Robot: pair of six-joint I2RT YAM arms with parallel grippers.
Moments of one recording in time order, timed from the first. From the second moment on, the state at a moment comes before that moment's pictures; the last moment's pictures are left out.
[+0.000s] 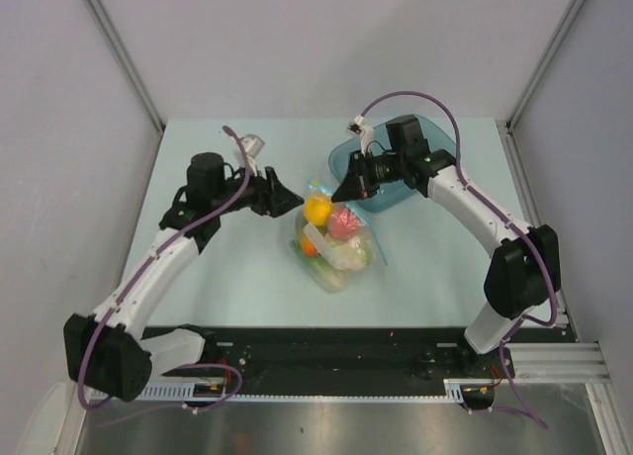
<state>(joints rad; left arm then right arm) -0.31 1.13 0.97 -0.19 0.60 -0.34 0.47 1.66 1.47 -0.47 -0.84 0.21</state>
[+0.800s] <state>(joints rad) -0.31 1.39 0.94 0.20 1.11 -0.30 0.43 1.70 1.47 -0.47 -1.14 0.28</state>
